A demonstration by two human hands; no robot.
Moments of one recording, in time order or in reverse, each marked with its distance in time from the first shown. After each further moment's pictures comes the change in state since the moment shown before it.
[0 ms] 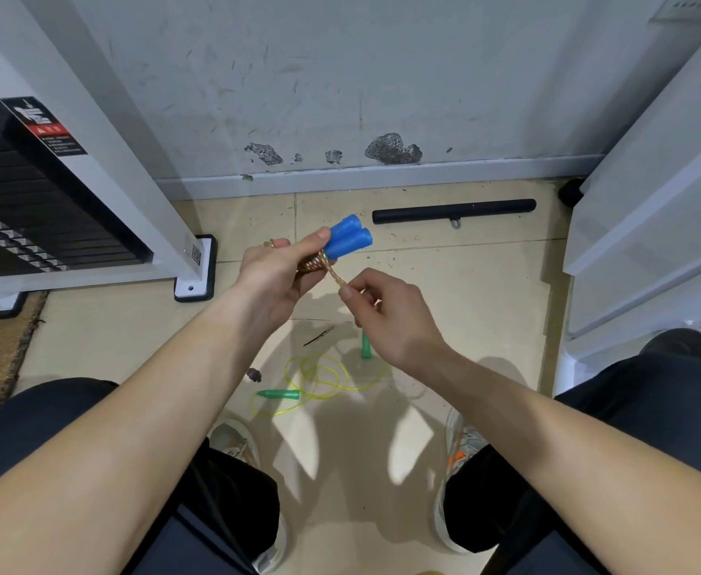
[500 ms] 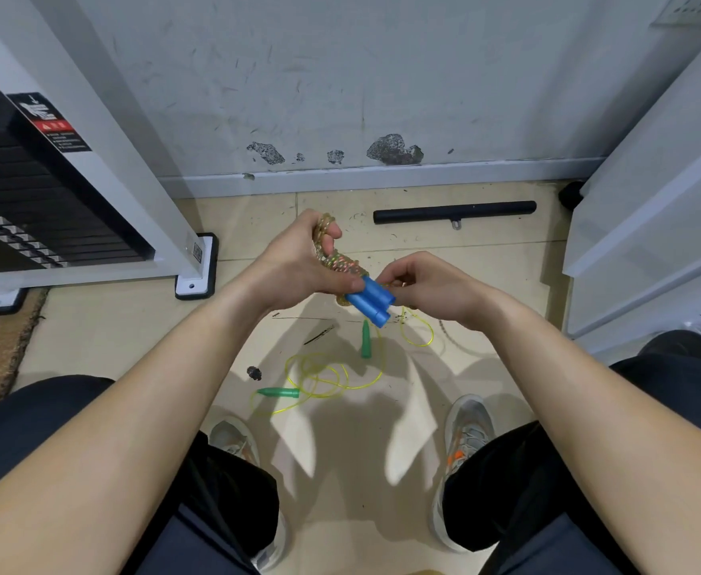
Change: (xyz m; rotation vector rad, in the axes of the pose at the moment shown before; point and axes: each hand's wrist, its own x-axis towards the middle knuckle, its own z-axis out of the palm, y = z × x) left_hand -0.013 0.012 -0.002 0.792 -0.414 0.340; right_hand 0.036 0.012 -0.058 0.065 -0.413 0.117
